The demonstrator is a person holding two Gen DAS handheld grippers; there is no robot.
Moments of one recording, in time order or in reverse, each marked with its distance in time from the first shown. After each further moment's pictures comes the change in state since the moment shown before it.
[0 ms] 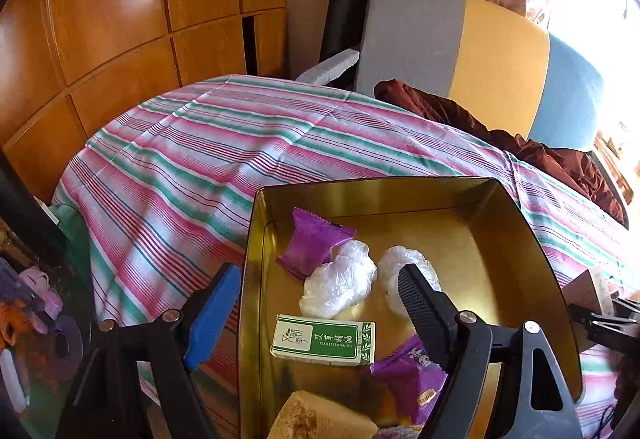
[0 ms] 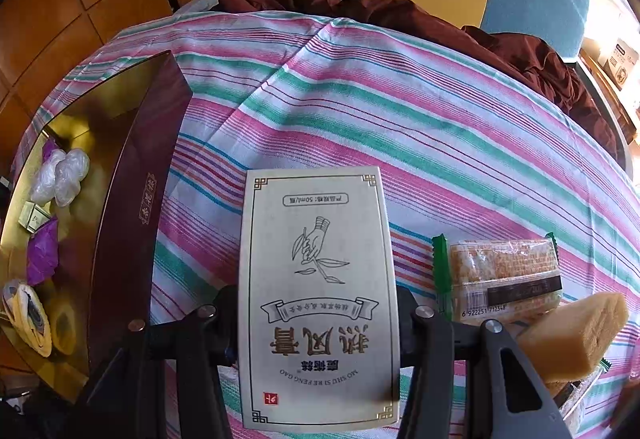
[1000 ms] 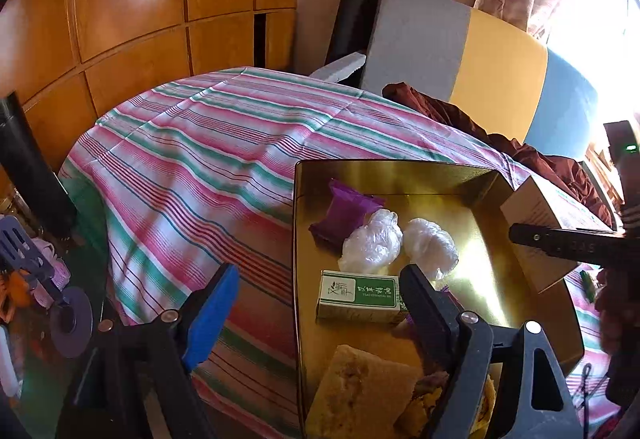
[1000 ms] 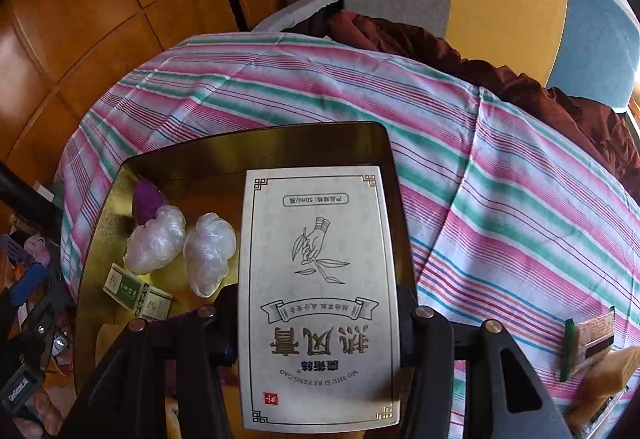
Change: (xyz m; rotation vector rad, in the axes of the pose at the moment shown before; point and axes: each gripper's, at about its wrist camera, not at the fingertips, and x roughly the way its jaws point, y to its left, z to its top) left arm -0.022 0.045 -0.032 -0.060 -0.007 -0.041; right arm 0.008 0.161 0.065 -0.098 -0.001 0.104
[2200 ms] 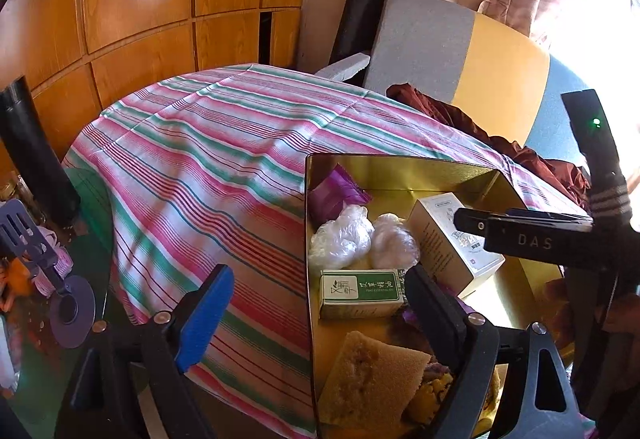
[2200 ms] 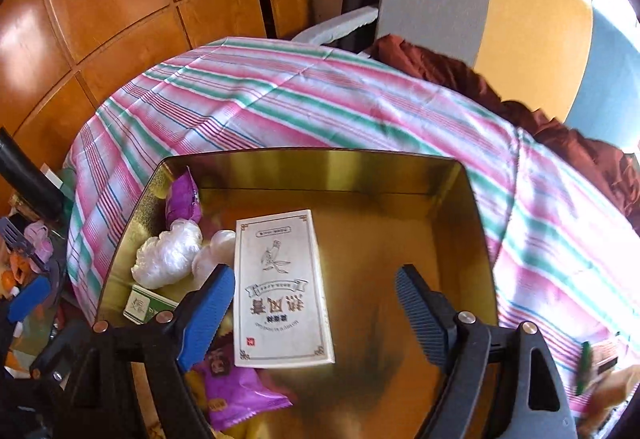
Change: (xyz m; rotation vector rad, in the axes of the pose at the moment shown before) left arm -0.006 0.008 -0.007 -0.020 -0.003 0.000; right arm -0.013 0.055 -0.005 -0.114 -0.115 -0.022
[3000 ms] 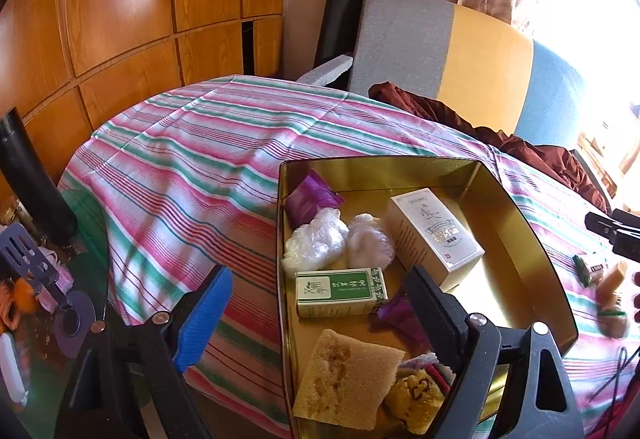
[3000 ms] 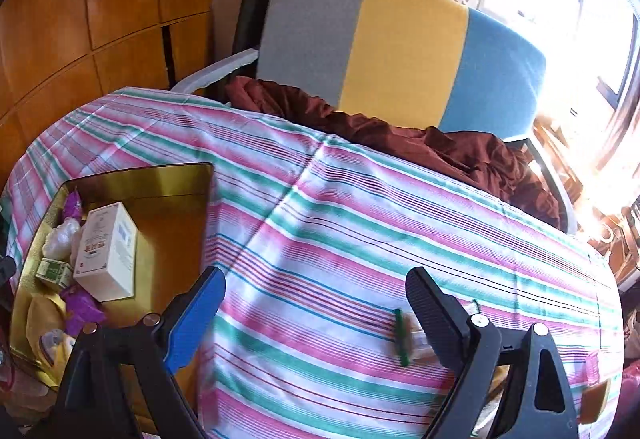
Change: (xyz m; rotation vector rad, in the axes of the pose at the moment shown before) left arm -0.009 -0.026 0.000 0.075 -0.014 -0.007; right arm -0.106 -0.161 -0.061 0.148 -0.123 -0.307
